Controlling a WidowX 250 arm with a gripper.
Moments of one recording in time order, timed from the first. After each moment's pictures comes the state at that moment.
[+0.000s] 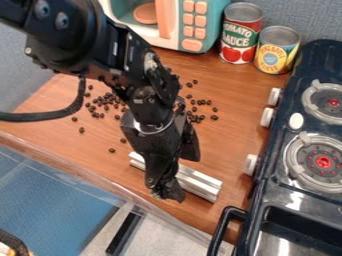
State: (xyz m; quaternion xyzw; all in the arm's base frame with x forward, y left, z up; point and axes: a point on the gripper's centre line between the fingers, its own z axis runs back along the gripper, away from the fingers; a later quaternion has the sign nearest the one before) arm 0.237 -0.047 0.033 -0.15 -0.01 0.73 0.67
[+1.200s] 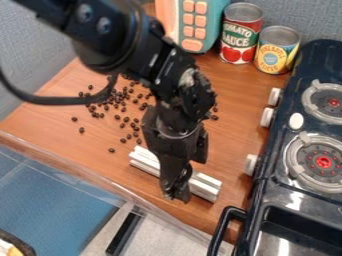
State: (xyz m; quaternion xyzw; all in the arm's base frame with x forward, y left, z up) arm 0.246 -0.058 0.031 -0.09 -0.06 0.73 0.68
